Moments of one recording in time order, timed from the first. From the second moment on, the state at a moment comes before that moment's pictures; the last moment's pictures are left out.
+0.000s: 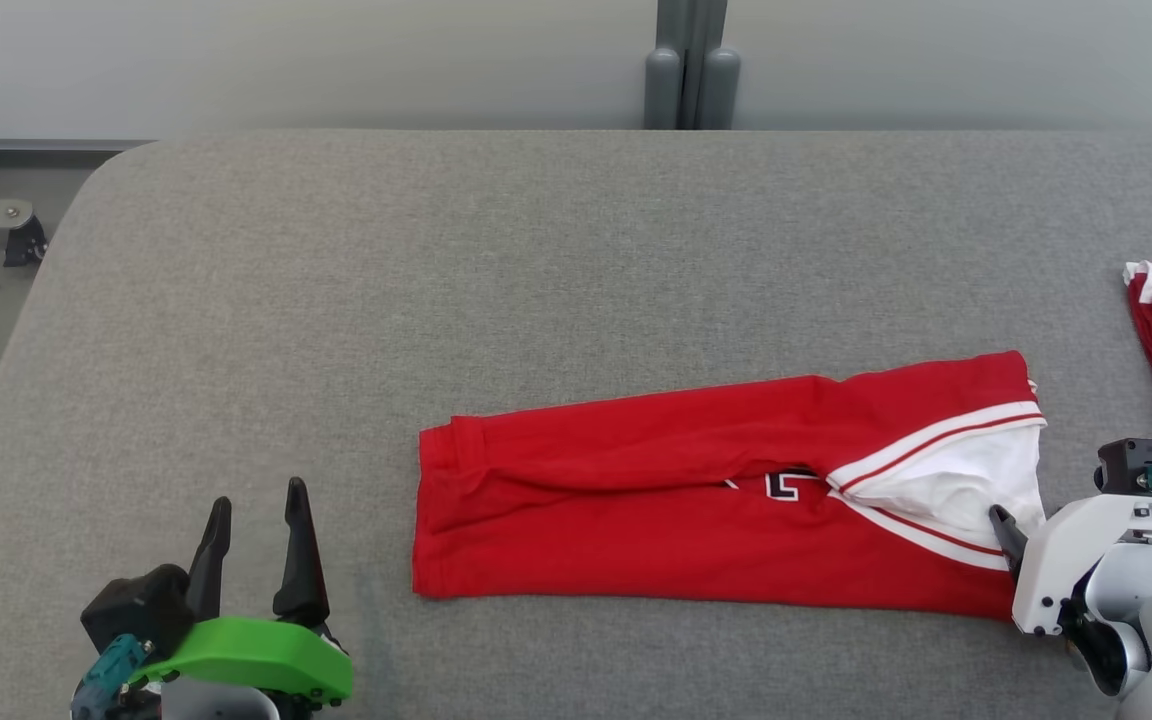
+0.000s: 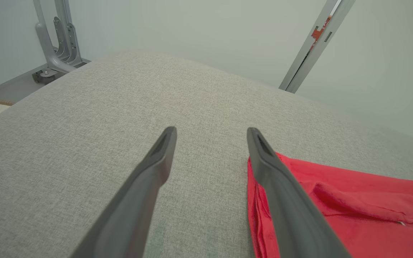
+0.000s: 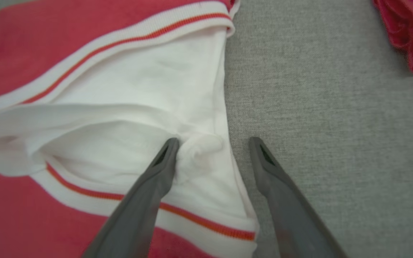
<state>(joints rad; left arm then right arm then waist) -0.04 0.27 -0.34 0.14 -0.68 0.22 -0.24 -0.25 -0.27 -0.02 0.60 0.32 0.13 0.30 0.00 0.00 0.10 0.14</state>
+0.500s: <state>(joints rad) -0.05 0.27 -0.35 0.14 -0.69 0.22 -0.23 -0.32 -0.27 0.05 0.73 0.35 0.13 0.16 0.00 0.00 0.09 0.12</state>
